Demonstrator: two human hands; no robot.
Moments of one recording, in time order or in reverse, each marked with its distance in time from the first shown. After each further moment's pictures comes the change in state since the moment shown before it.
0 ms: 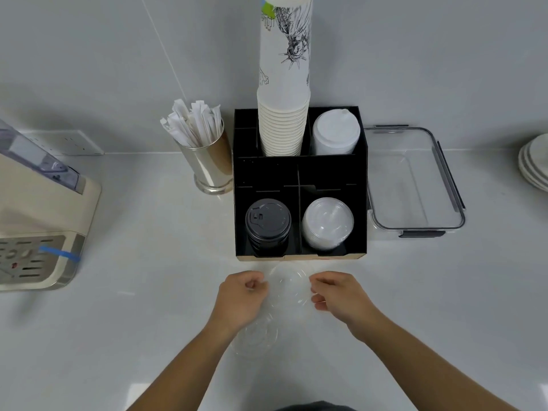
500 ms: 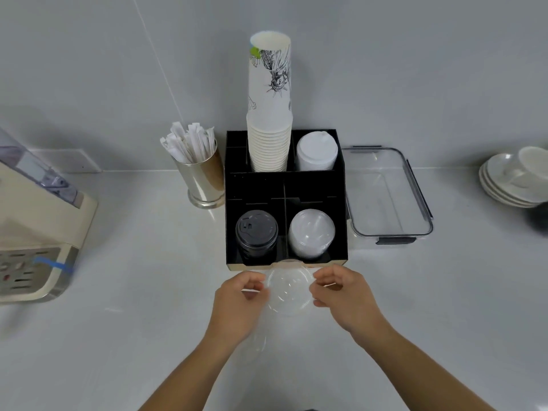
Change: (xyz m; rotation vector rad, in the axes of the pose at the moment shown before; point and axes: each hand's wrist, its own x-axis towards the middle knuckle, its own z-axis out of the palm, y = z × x) left_hand -0.038 0.029 0.005 -0.175 0.058 0.165; right_hand -0.048 -0.018 -0.025 0.043 0.132 -0.255
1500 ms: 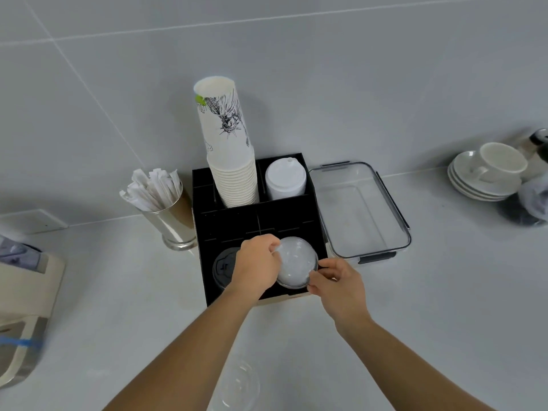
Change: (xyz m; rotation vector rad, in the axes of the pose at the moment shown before) left_hand 0.098 0.099 0.054 0.503 -0.095 0.311; right_hand 0.047 -0.023 -0.010 0.280 0.285 0.023
